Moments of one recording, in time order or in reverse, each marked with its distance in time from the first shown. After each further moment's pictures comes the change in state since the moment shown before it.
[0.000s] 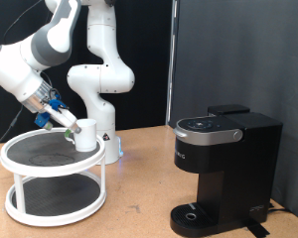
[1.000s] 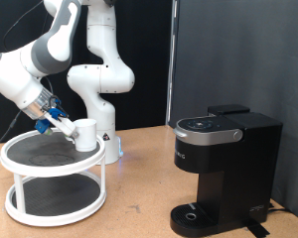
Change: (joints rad) arm 0.000 0.042 0.003 0.000 0.003 0.016 0.003
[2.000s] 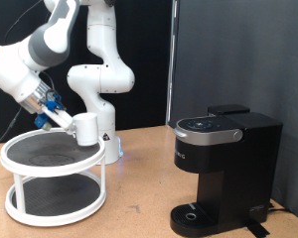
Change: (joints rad) arm -0.001 -0.057 -0.011 0.034 0.057 -0.056 0.039
